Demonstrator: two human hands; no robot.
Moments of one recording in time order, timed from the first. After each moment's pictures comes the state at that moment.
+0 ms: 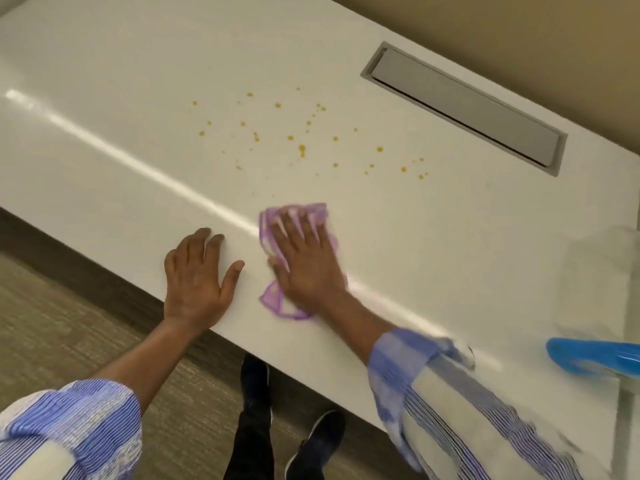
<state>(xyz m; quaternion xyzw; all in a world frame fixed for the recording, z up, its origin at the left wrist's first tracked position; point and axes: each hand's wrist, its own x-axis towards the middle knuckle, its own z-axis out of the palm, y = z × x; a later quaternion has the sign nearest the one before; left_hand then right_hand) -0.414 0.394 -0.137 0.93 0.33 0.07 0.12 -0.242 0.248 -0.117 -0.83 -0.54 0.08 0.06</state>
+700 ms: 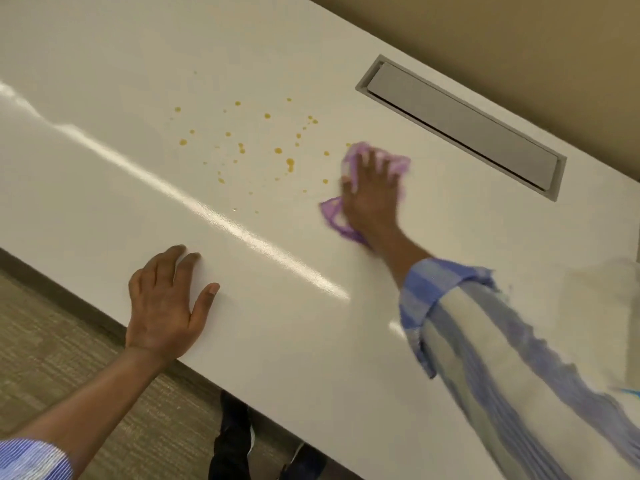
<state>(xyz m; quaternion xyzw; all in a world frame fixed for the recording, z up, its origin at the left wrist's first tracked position) -0.412 0.390 -0.136 0.93 0.35 0.09 0.12 -0.049 0.272 -0.109 -0.93 -0.36 0.02 0.04</state>
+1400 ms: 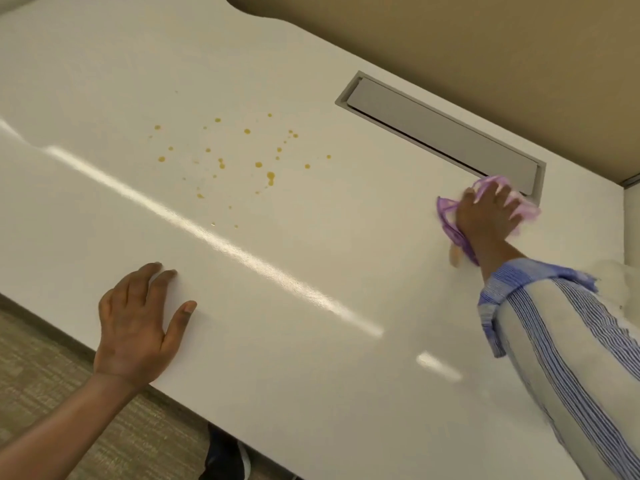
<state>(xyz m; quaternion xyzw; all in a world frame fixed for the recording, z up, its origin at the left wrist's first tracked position) -0.415 0.394 -0.146 0.93 0.34 0.11 0.11 0.096 0.109 -0.107 -1.00 -0.03 0.02 0.09</state>
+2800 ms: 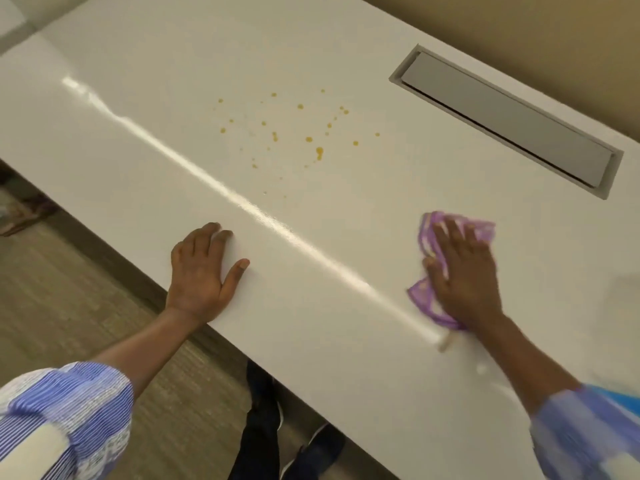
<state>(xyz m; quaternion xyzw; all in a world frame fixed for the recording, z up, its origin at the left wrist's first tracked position) -0.411 0.389 -0.134 0.93 0.35 0.07 0.11 -0.077 0.077 -0.114 -0.90 -0.44 0.05 0.05</state>
